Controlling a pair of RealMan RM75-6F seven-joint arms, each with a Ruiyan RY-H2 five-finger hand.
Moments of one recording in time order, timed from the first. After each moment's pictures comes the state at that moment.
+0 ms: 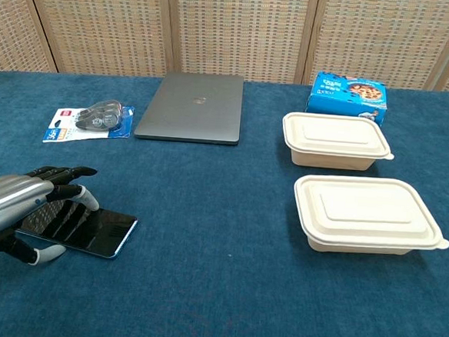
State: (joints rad) left arm -0.37 -1.70 0.00 -1.21 1.50 1.15 0.17; right arm 0.02 -1.00 0.12 -1.68 -1.44 1.54 0.07
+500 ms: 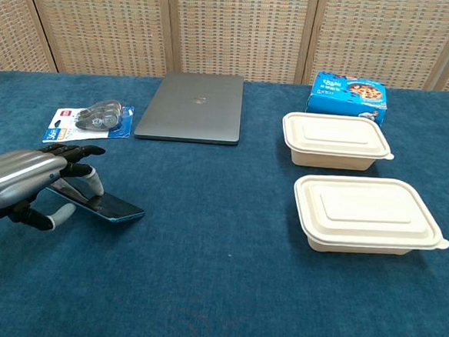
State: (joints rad) left arm -0.43 -1.67 -0.07 -1.27 1.43 1.09 0.27; right arm 0.02 -1.01 0.12 -1.68 -1.44 1.54 0.06
